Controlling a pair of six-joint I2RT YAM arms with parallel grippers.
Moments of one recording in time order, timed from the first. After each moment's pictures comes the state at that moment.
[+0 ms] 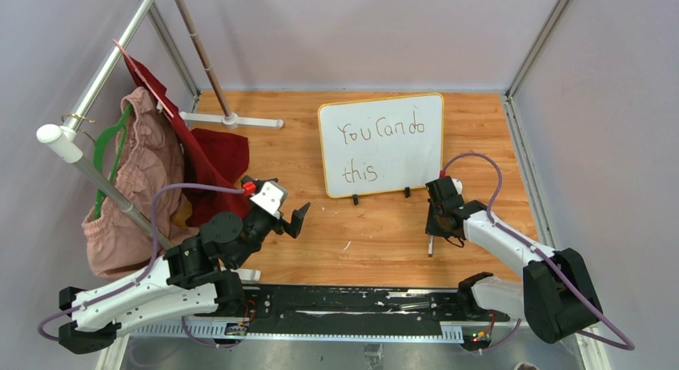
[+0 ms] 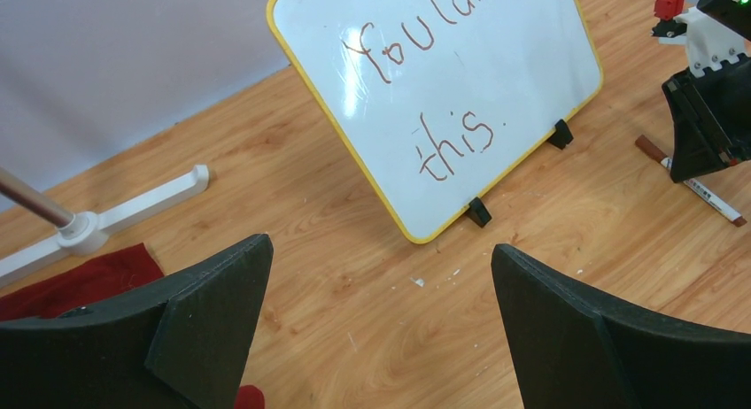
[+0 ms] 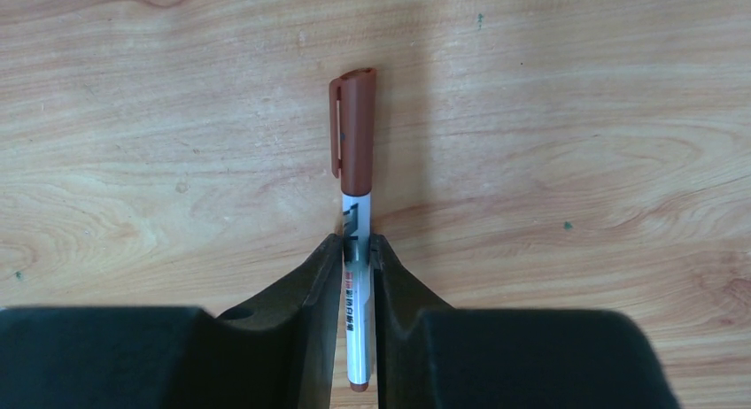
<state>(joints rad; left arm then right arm) -1.15 0.50 0.63 -0.21 -0.60 0.12 0.39 1.16 0.53 -0.49 0.19 0.51</state>
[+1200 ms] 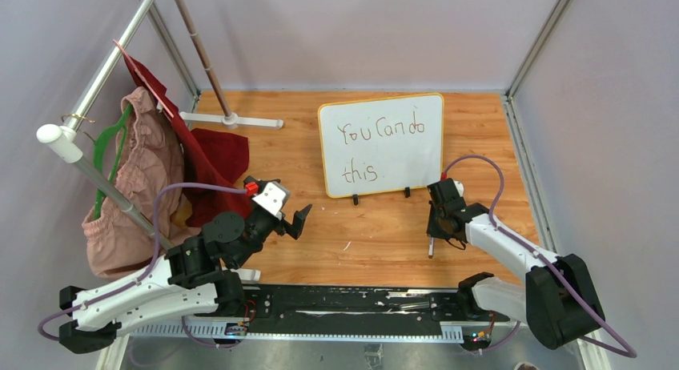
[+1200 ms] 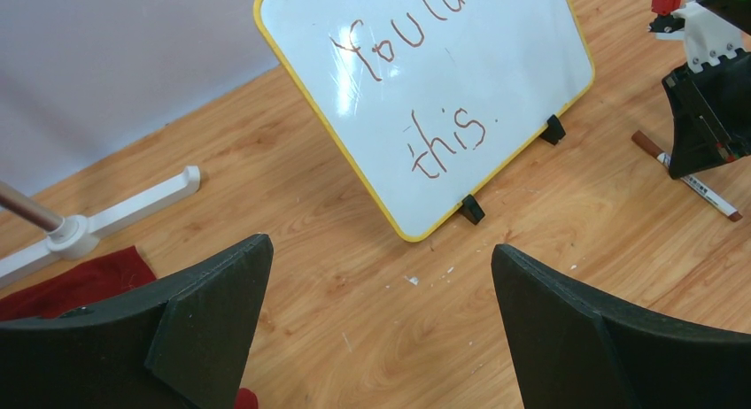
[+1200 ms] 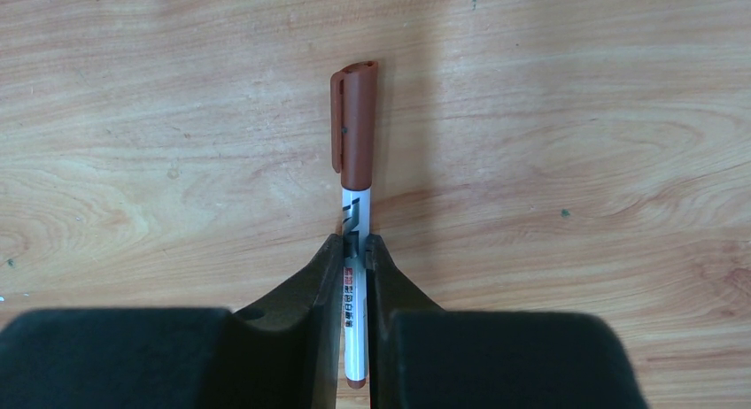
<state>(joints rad) -1.15 0.51 0.63 -0.21 -0.58 0.12 0.38 1.12 0.51 -0.50 0.19 0.51</state>
